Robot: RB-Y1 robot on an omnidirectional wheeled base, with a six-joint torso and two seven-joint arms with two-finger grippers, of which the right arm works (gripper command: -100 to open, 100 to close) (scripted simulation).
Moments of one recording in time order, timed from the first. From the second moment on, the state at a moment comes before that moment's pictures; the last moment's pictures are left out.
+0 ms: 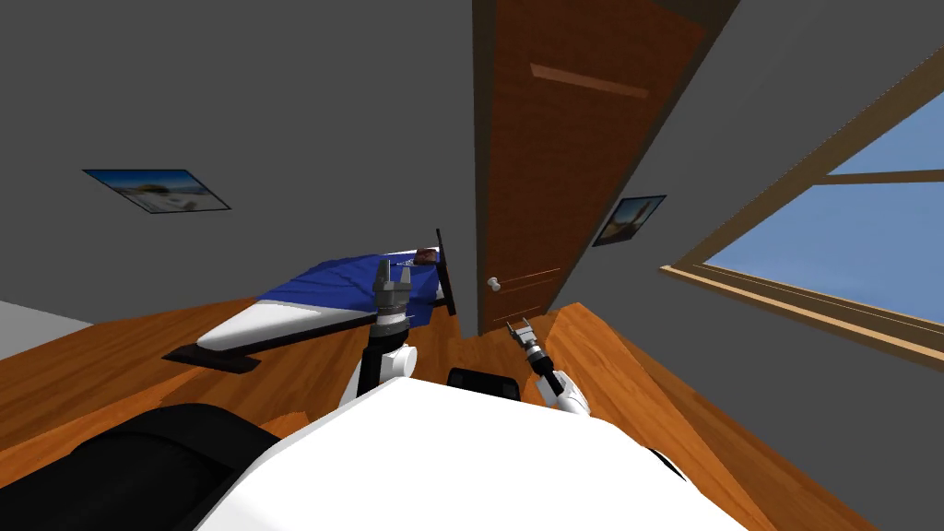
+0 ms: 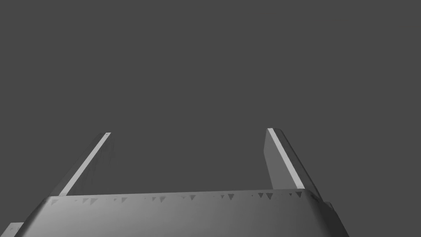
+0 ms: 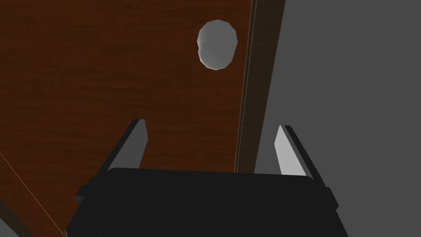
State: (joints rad) arm -0.17 -0.10 -0.08 -0.50 0.52 -0.97 1.15
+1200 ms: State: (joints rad) arm -0.11 -0.18 -0.32 -0.52 0.53 -1.00 1.11
